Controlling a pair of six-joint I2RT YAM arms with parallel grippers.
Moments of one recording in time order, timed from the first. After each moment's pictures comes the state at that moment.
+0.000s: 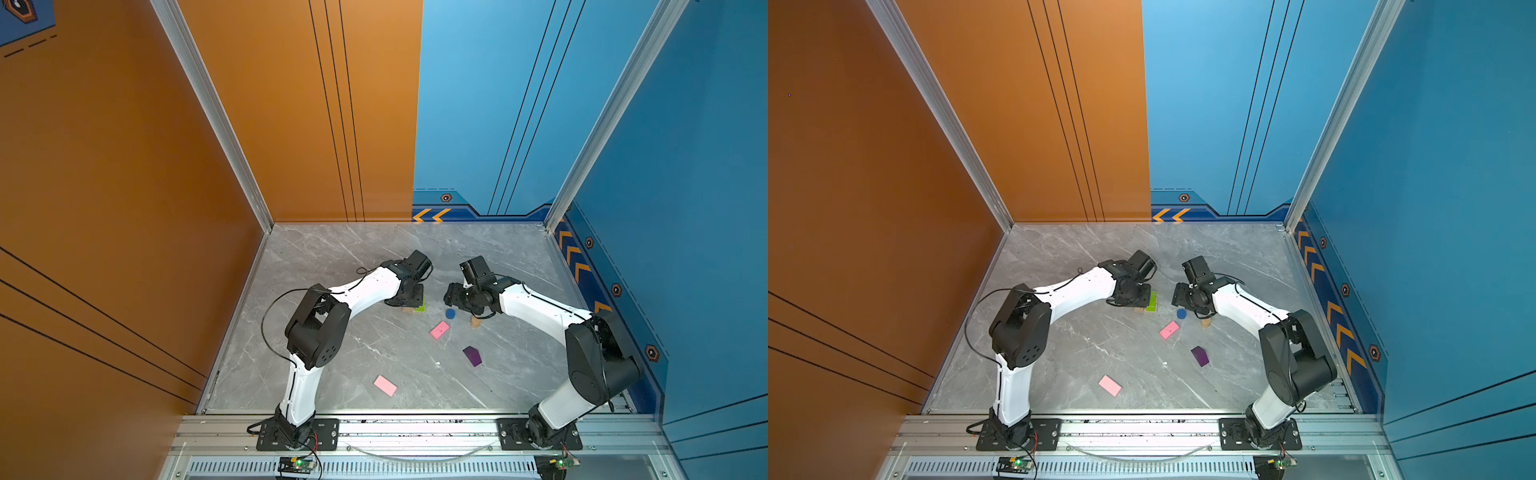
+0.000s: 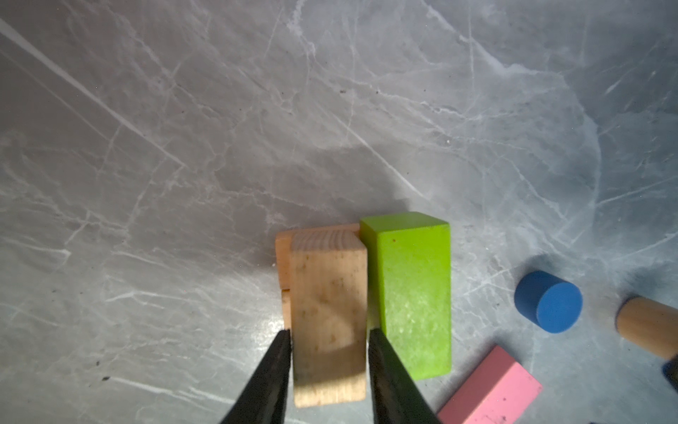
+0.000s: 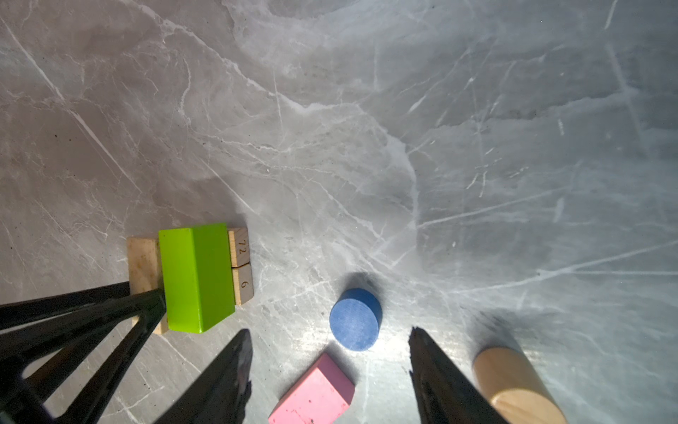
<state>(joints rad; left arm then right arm) -0.70 2.03 1.57 -0.75 -0.07 -0.60 0.44 1.62 1.03 -0.45 -0.07 0.67</state>
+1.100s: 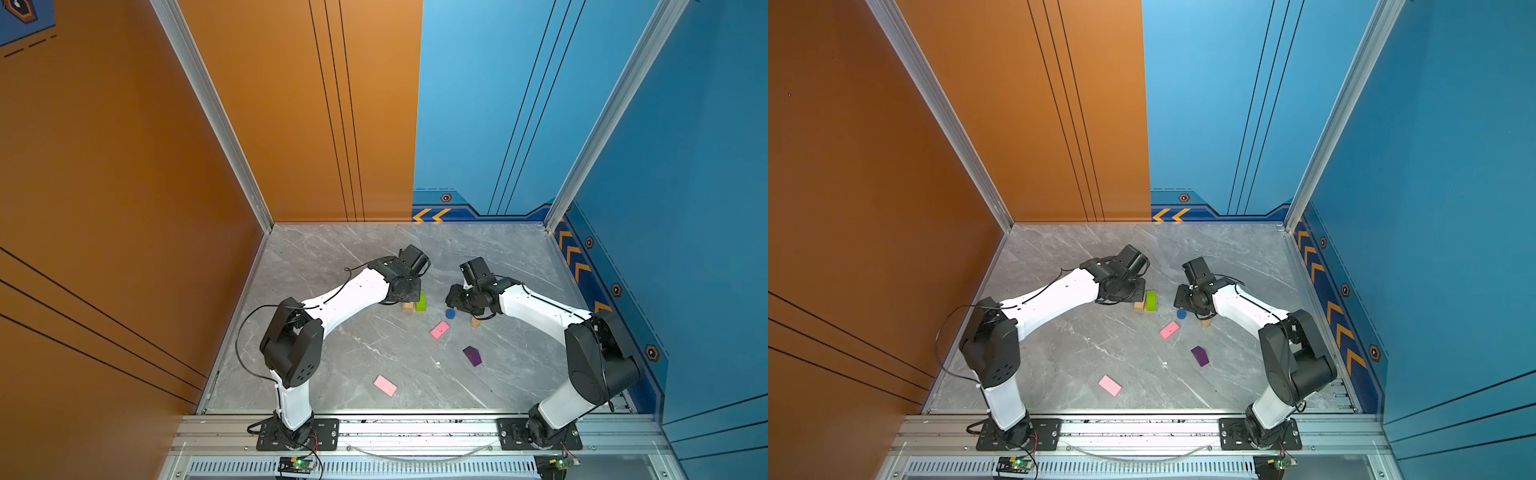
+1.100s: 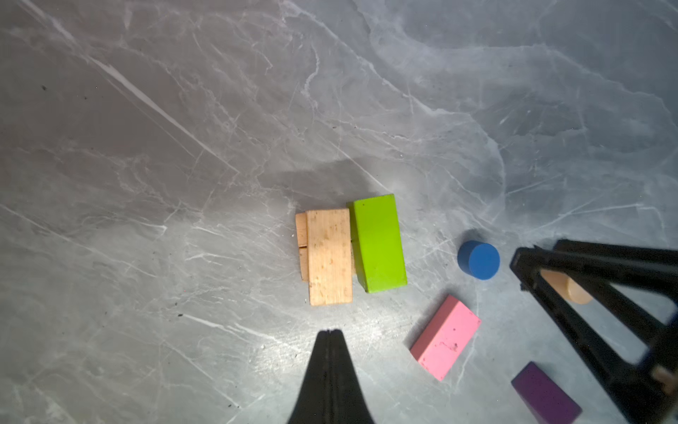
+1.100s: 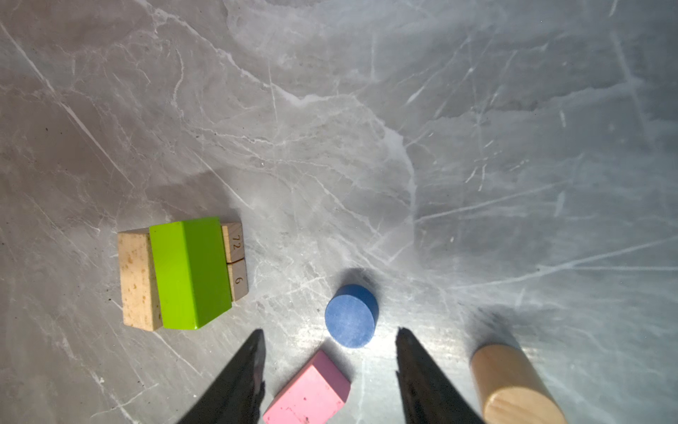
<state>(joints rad) -0.74 1.80 1.48 -0.77 -0.14 -0.59 0.44 1.62 1.02 -0.45 -0.07 0.67</state>
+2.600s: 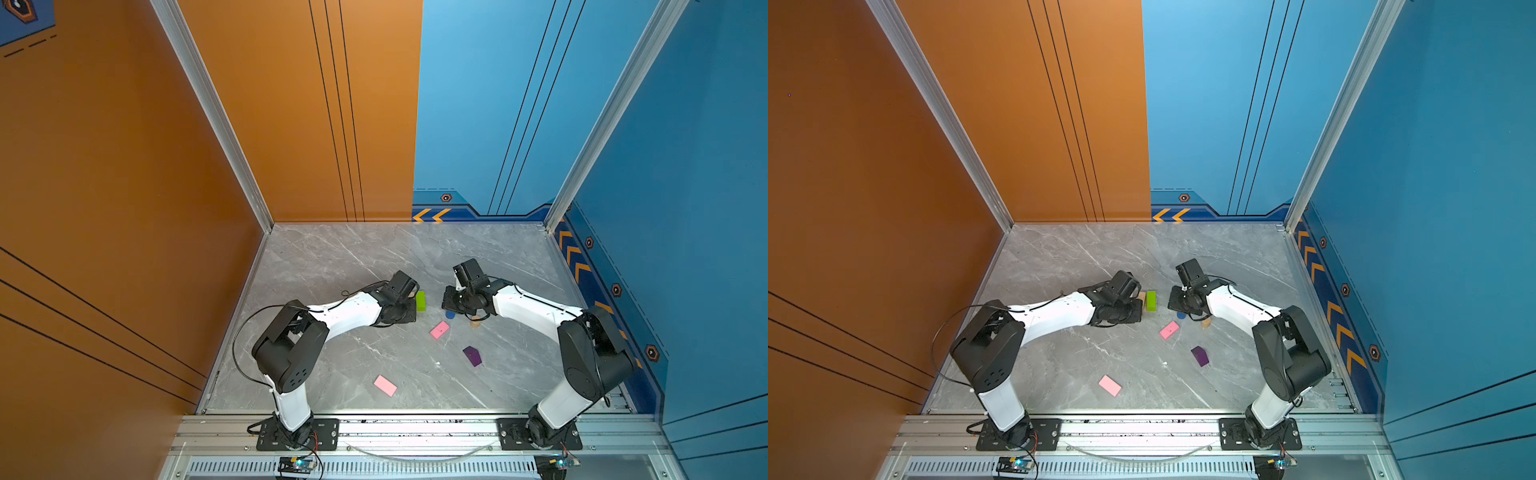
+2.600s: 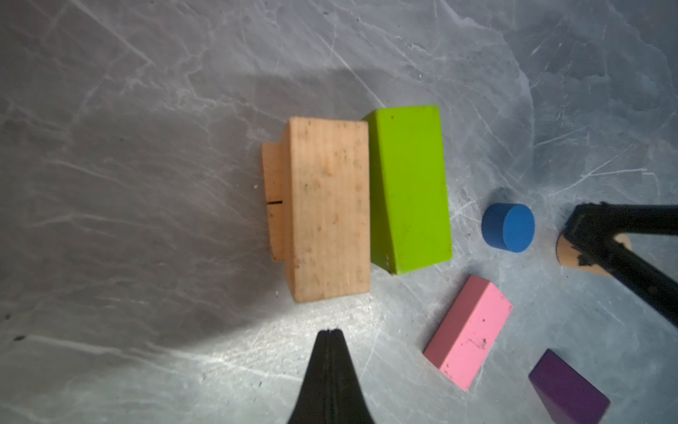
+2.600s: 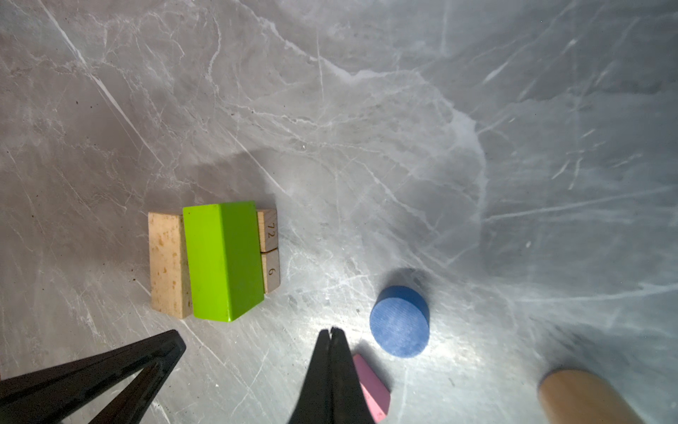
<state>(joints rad) -0.71 1.79 1.13 -0.37 0.02 -0.67 0.48 1.65 1.03 -0.40 -0.12 0.67</state>
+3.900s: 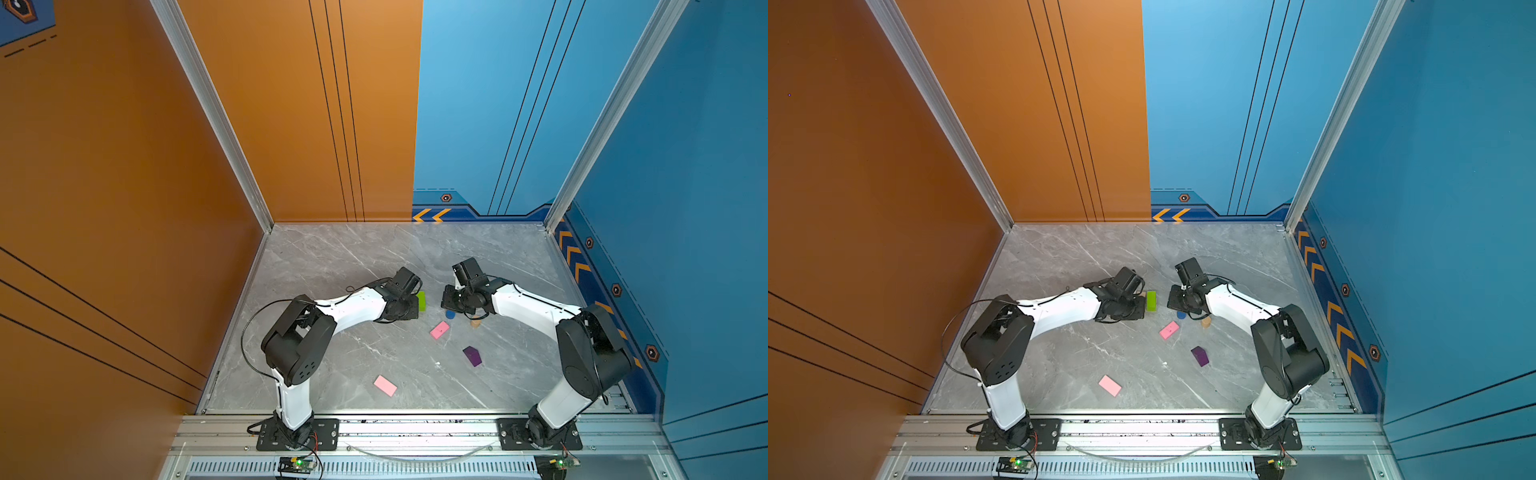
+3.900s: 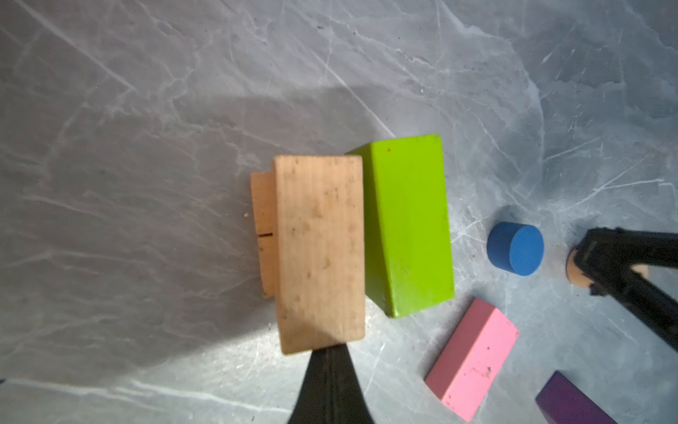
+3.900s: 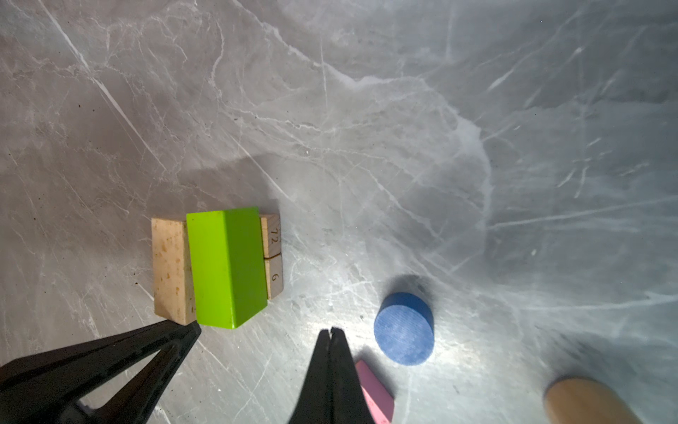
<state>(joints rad) -0.70 1.85 1.19 -0.40 0.02 -0.65 0.48 1.67 1.04 -0.40 -0.12 0.67</state>
